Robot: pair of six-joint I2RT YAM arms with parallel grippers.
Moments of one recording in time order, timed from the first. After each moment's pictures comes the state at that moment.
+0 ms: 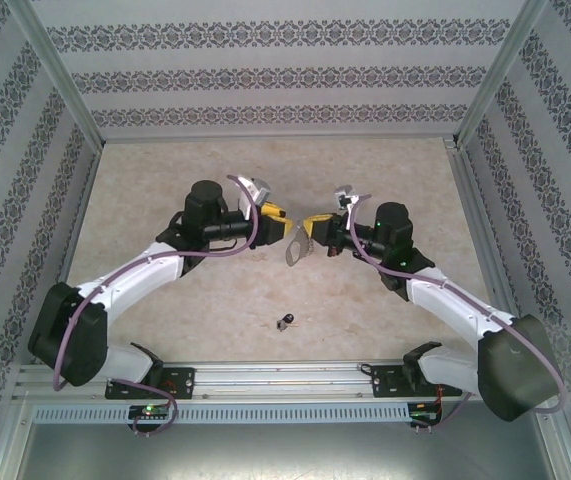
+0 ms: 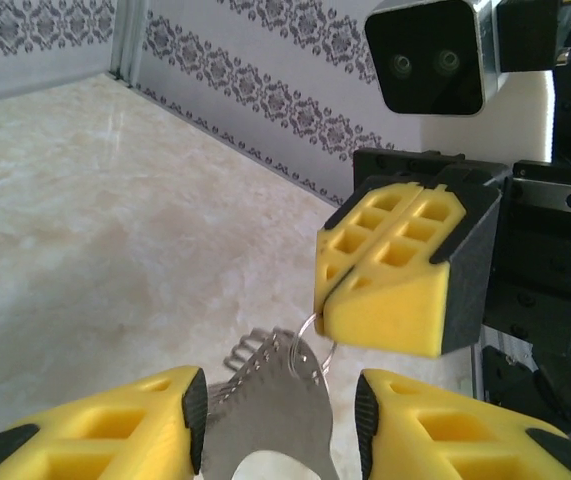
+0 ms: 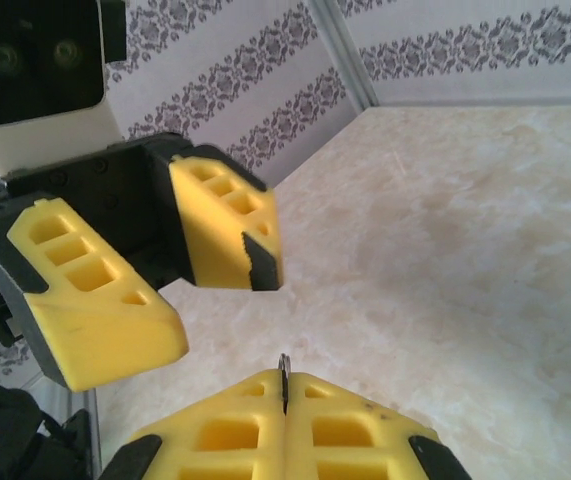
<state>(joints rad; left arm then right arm) -0.49 1.38 0.89 0.23 0.70 -0.19 0.41 1.18 0.61 0.41 -0.68 0.42</state>
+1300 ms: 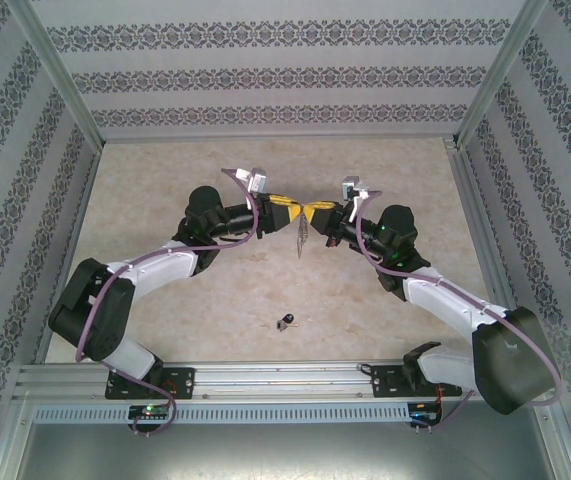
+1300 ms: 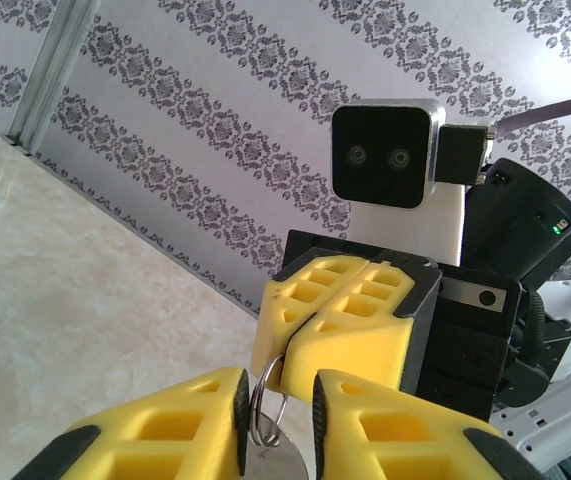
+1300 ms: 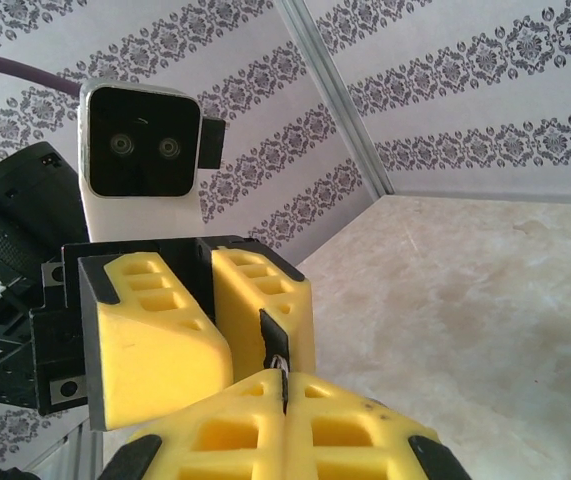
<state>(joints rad) -0.49 1.55 0.85 0.82 0.81 -0.66 0.42 1.22 0.59 0.69 -0.64 0.55</state>
